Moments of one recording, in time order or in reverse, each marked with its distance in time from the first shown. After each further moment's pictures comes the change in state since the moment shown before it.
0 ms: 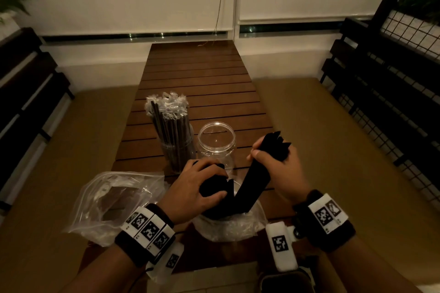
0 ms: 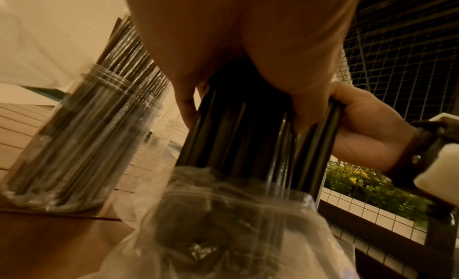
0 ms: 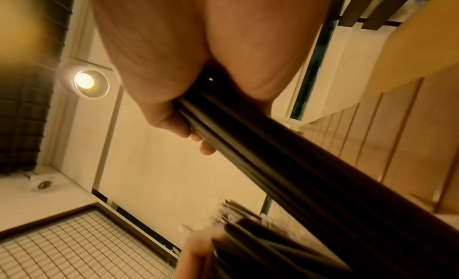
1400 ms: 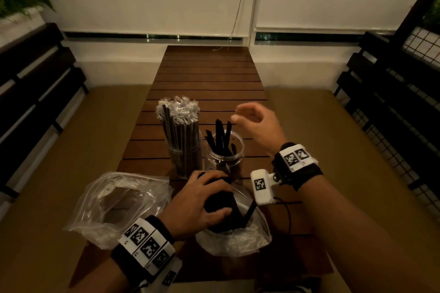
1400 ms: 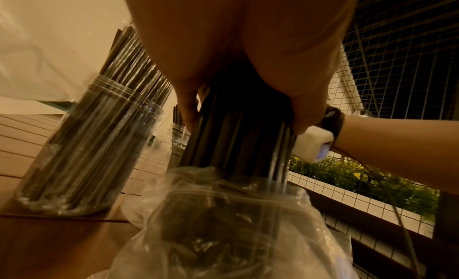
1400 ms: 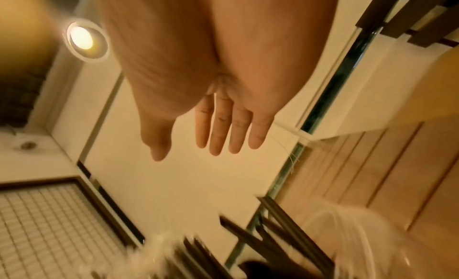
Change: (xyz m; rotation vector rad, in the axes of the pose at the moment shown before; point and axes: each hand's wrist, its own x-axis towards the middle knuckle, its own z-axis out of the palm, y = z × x) left_hand -0.005 0.001 0.003 0.038 -0.054 -0.046; right_hand 0.123 0.000 0.028 -0.345 -0.144 -0.019
